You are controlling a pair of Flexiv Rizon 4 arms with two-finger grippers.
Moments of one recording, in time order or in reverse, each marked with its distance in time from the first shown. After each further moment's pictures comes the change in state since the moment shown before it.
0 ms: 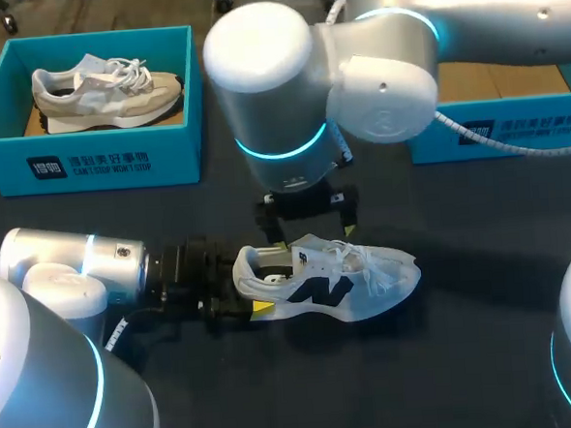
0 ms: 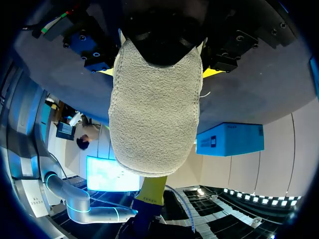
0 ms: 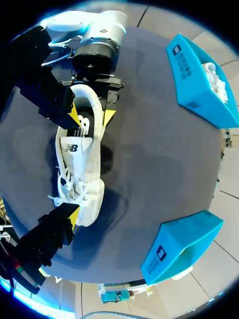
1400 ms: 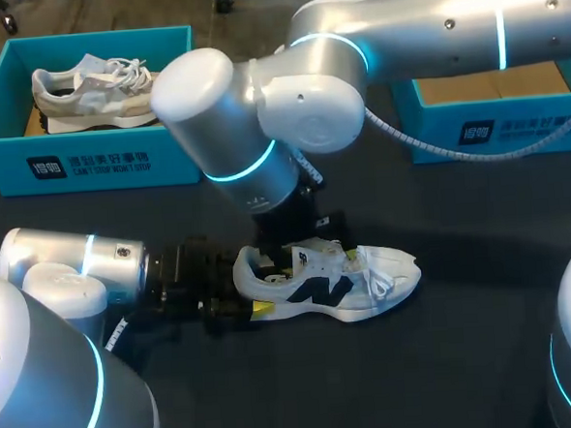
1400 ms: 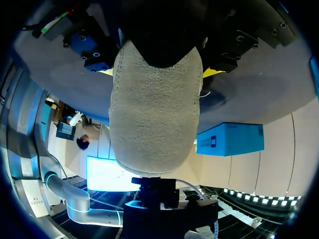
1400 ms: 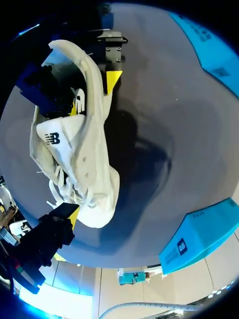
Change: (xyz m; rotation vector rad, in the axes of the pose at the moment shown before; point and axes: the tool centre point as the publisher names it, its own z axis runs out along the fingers) left arm 0.000 0.000 0.000 0.000 0.000 0.000; right arm -0.005 -0.016 0.055 0.174 -0.238 0.083
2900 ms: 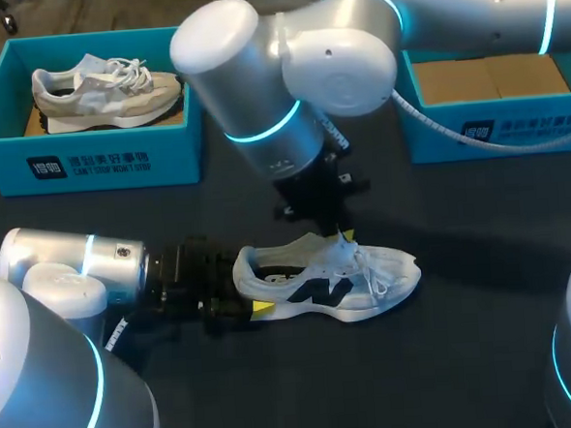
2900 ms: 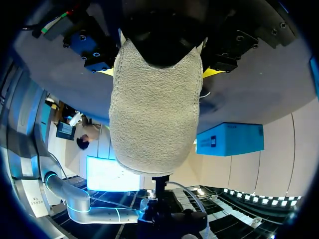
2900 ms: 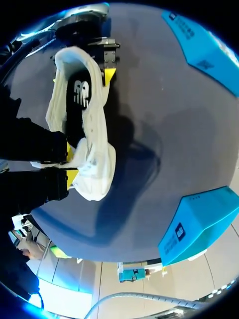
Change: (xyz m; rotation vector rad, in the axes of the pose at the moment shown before) left arm 0.000 0.000 0.000 0.000 0.000 0.000; right arm -0.052 0.007 -0.028 0.005 0.002 -0.003
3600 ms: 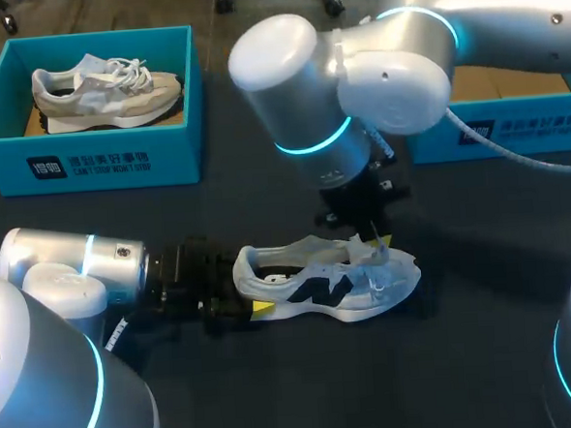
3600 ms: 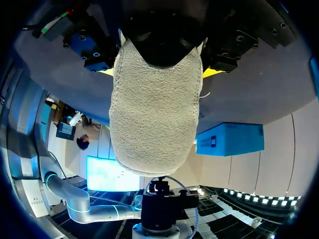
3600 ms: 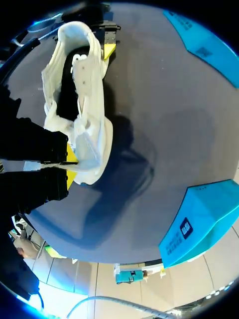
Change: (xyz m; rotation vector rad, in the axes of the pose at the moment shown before) left arm 0.000 0.000 0.000 0.000 0.000 0.000; right arm -0.043 0.005 0.043 -0.028 0.010 -0.019
